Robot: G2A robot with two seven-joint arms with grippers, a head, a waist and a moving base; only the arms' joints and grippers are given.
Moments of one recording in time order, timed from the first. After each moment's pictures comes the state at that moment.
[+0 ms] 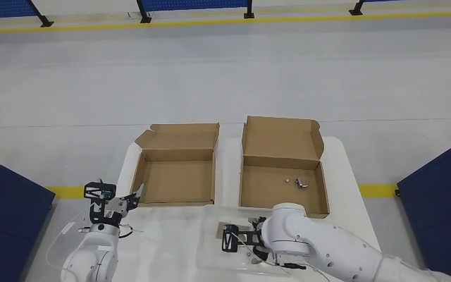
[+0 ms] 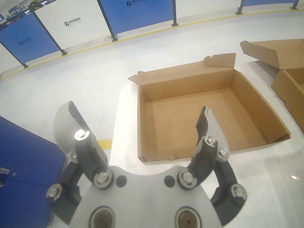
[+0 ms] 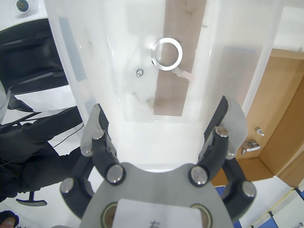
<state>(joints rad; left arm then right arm) 1.73 -1.15 -1.60 -1.80 1.33 0.00 0.00 -0.92 -0.98 0.50 -1.91 -0.91 -0.37 1.38</state>
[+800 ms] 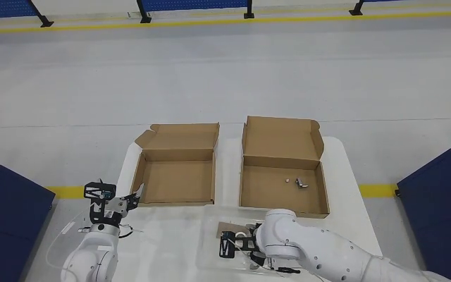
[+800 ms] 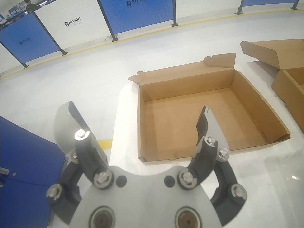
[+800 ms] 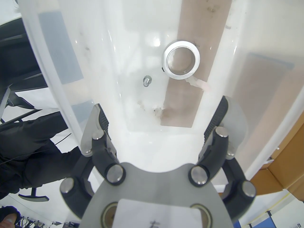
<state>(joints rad) 1.73 -1.15 -1.60 -1.80 1.33 0.00 0.00 -0.92 -1.00 0.44 -1.84 -0.94 -0.37 1.35</state>
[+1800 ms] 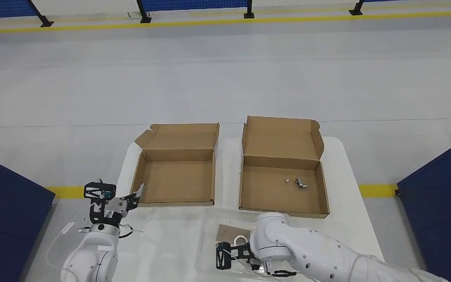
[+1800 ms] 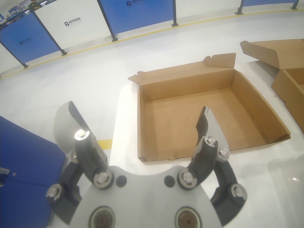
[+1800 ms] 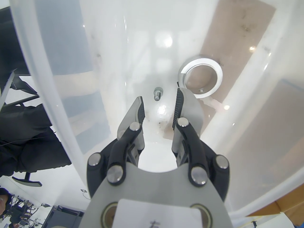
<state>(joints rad) 1.73 -1.15 -1.60 -1.80 1.33 0.00 0.00 -0.91 -1.06 0.38 -1.75 -0.90 -0.46 1.36</state>
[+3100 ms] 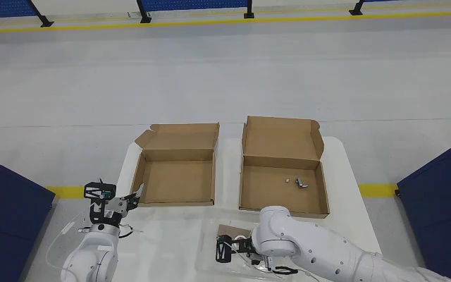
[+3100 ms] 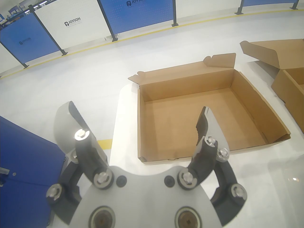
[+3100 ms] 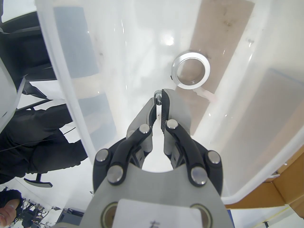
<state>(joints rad) 1.73 -1.15 -1.60 -1.80 1.33 0.00 0.00 -0.90 -1.04 0.44 -1.80 -0.83 -0.42 1.41</state>
